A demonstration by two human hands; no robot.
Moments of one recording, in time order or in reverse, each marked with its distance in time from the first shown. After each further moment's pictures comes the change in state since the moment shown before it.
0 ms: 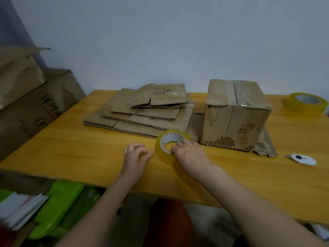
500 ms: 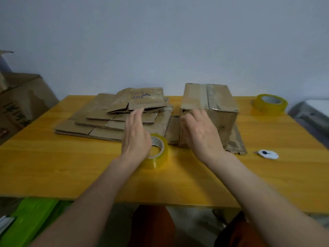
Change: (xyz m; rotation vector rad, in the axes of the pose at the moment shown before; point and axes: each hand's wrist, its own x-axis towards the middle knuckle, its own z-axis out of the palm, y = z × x) left_hand 0.028 0.114 0.013 0.097 0.201 0.283; right_hand -0.034 0.070 -0.056 0.104 0.631 0.181
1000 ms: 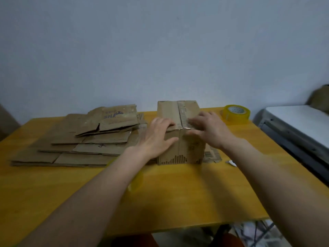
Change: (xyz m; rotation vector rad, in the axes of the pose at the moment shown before) left_hand 0.053 0.084 0.068 0.085 -0.389 0.474; right_hand 0.020 0.129 -0.031 0.022 -0.306 0.304
